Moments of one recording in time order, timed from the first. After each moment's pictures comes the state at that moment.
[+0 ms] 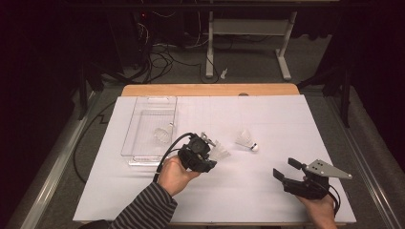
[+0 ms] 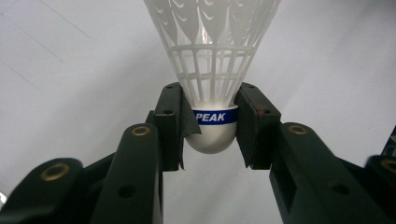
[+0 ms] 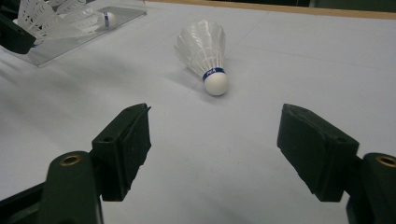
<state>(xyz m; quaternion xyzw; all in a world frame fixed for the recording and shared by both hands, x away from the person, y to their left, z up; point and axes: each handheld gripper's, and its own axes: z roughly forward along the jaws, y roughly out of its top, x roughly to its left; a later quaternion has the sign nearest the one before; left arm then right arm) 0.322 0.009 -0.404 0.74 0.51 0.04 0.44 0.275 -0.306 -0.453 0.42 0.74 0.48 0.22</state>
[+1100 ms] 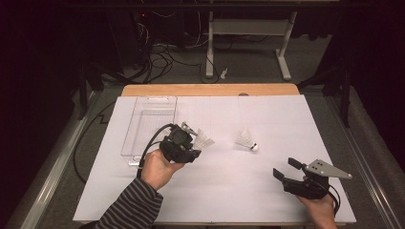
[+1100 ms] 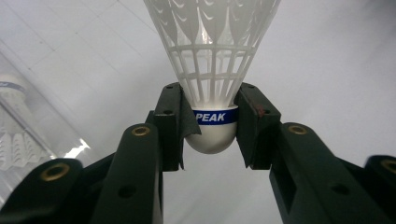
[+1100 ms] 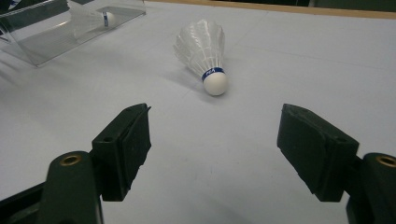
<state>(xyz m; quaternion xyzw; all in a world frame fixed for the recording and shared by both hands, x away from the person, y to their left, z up) 0.334 0.052 -0.379 0.71 0.53 0.08 0.46 0.275 -0.306 -0.453 0.42 0.74 0.48 0.22</state>
